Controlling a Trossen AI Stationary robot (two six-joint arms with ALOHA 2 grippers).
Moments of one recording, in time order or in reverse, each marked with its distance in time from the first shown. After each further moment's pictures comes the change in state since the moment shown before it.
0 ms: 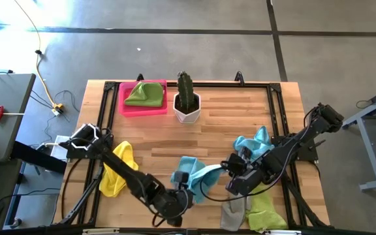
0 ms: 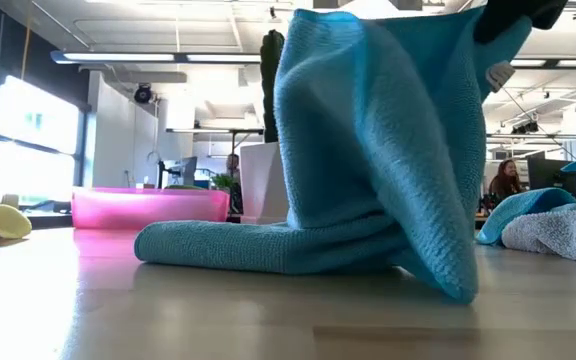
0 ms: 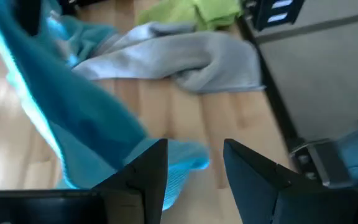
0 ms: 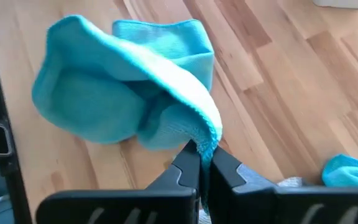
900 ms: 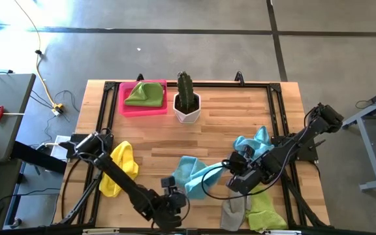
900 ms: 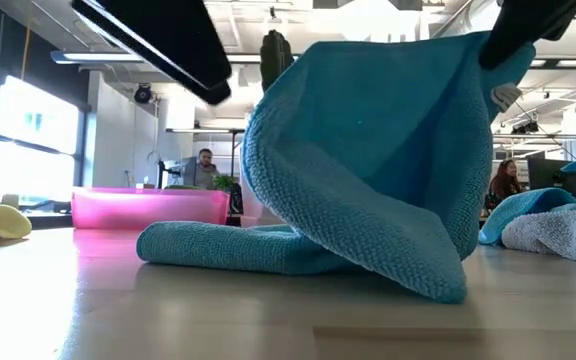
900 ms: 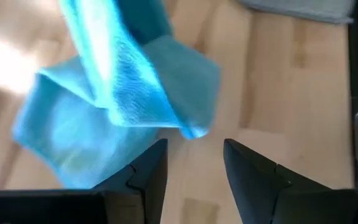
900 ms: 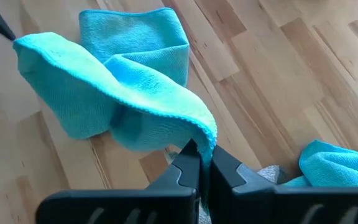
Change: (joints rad) left arm -0.087 0.133 0.000 -0.231 -0.166 -0.497; right arm 0.000 0.001 -0.032 -0.050 0.020 0.055
